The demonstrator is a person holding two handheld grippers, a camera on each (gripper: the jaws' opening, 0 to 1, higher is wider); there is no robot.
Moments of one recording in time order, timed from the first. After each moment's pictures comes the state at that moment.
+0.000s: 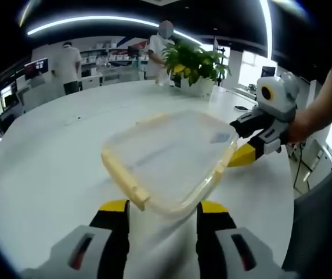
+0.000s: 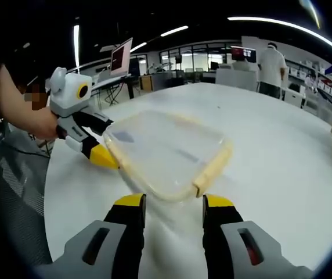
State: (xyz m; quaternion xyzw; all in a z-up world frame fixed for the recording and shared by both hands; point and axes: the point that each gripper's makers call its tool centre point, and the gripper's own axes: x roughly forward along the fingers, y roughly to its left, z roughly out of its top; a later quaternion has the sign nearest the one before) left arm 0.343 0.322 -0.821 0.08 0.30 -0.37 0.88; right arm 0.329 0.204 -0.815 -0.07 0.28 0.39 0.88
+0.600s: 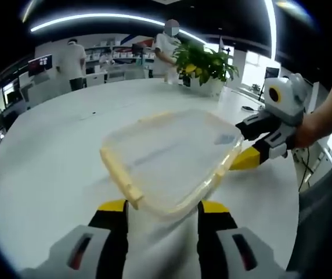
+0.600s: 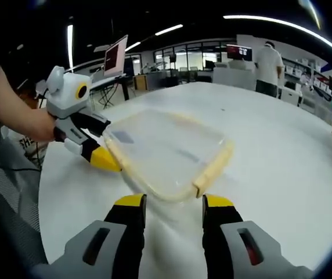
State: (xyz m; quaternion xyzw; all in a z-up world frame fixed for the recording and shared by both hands) left arm 0.368 0.363 -0.825 0.08 0.30 -0.36 0.88; right arm 0.349 0.248 -0.816 -0.07 0.28 0.36 0.89
